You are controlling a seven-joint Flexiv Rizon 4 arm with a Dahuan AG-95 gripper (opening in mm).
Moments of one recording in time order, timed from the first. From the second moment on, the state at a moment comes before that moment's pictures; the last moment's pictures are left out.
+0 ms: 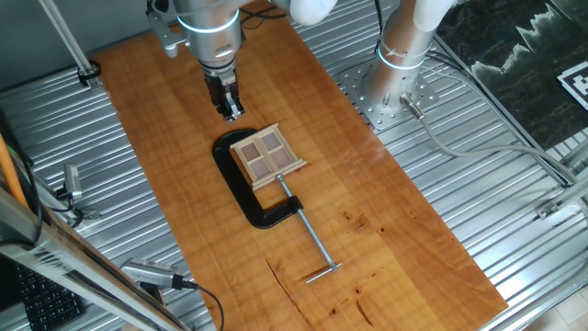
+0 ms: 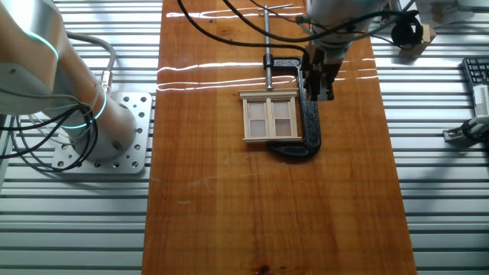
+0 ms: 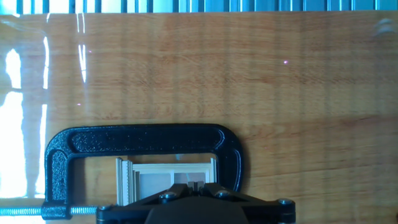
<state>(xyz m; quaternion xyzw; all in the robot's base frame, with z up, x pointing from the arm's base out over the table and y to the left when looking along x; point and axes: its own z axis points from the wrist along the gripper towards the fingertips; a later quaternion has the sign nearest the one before) 0.494 0.004 0.184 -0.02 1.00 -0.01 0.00</state>
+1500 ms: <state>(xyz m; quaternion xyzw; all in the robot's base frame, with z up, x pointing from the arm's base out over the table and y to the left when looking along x) 0.502 -0.050 0.165 -0.05 1.00 0.00 0.03</state>
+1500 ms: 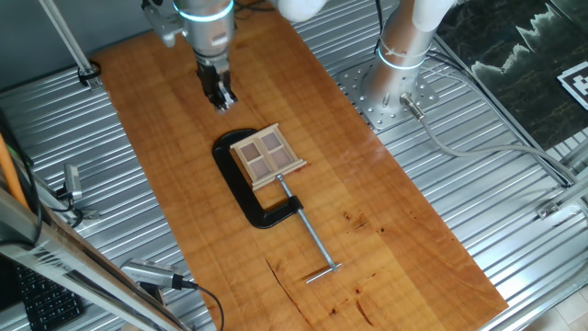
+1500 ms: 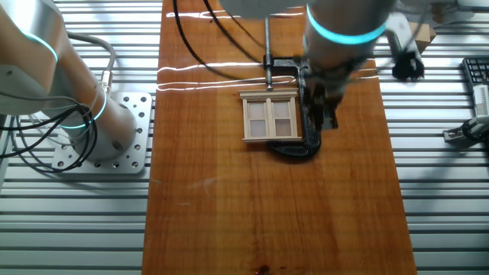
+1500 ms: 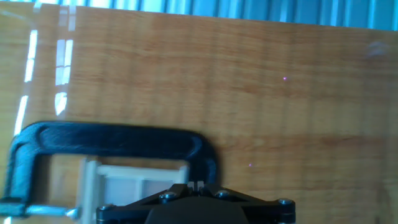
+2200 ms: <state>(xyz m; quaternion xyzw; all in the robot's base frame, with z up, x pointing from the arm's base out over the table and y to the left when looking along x) 0.481 -0.030 0.145 -0.01 1.00 -0.01 0.03</state>
